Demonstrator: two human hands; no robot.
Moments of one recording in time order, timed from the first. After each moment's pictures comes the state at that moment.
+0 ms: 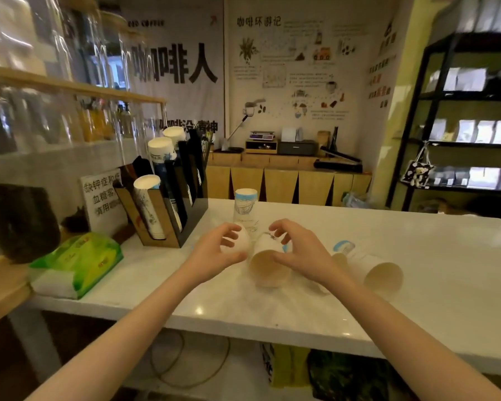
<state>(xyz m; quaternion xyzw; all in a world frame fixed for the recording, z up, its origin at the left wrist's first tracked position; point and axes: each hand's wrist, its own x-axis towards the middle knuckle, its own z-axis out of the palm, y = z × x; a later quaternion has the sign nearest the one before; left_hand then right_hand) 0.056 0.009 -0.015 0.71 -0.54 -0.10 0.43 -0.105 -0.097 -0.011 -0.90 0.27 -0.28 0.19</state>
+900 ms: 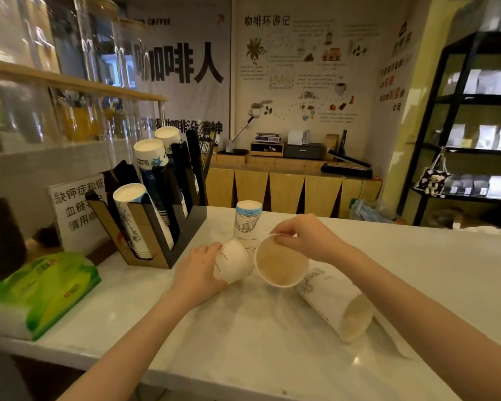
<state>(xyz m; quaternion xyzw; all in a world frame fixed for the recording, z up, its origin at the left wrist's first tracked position) 0.126 -0.063 -0.058 0.83 -0.51 0.03 0.22 -0.055 -0.181 0.027 -0.95 0.23 -0.19 0.13</state>
